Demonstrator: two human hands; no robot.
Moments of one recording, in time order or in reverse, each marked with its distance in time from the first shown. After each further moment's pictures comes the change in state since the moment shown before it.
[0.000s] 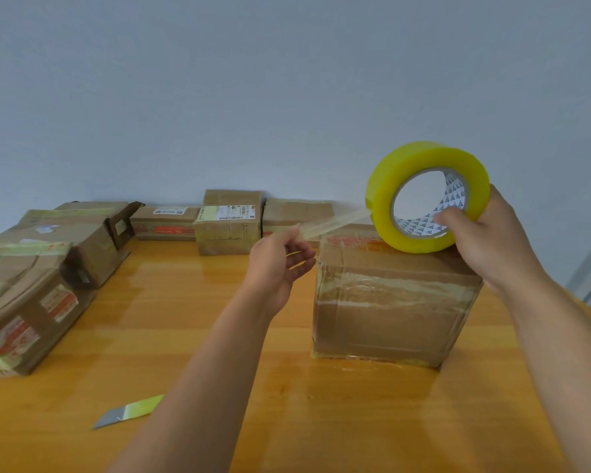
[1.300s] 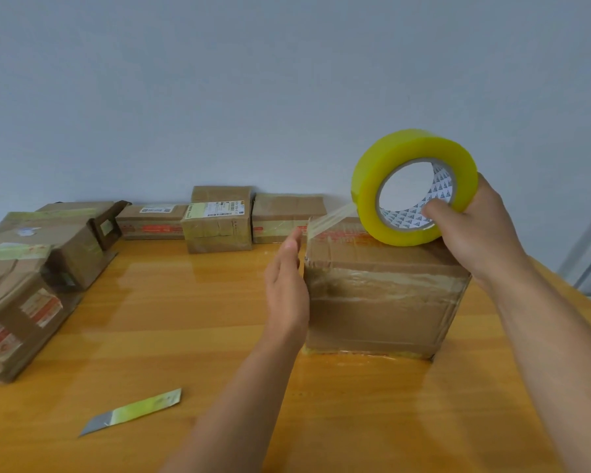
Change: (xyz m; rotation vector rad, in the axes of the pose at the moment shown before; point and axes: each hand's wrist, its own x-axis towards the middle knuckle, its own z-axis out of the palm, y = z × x) left_hand -0.035 -0.049 0.019 0.215 0.067 0.275; right_hand -0.003 0.001 0.002 0.016 0.018 -0.023
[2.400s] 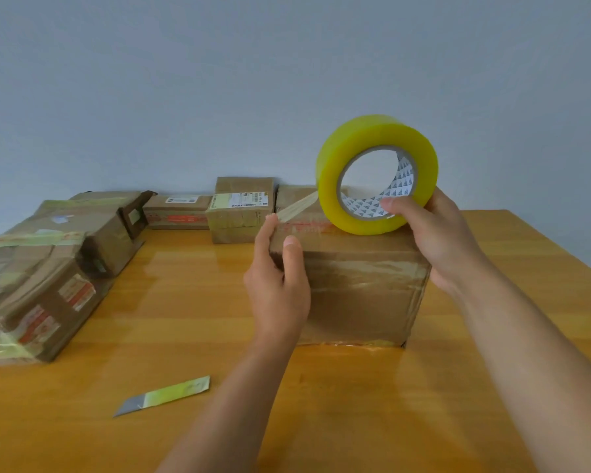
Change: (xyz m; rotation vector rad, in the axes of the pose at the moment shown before) left_hand 0.004 -0.003 -0.043 0.248 0.236 0.348; right_hand -0.018 -0.025 0.070 0.482 -0.244 0.169
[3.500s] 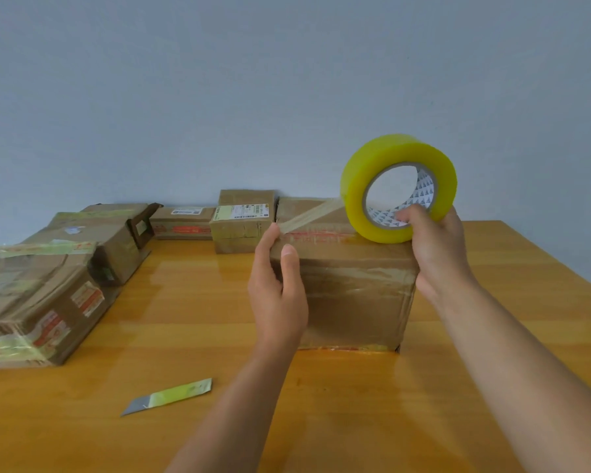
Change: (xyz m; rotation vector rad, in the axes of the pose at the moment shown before) left_hand -0.014 0.020 -0.004 0.069 -0.001 0.020; right_hand 0.001 0.009 -0.005 0.193 0.262 0.019
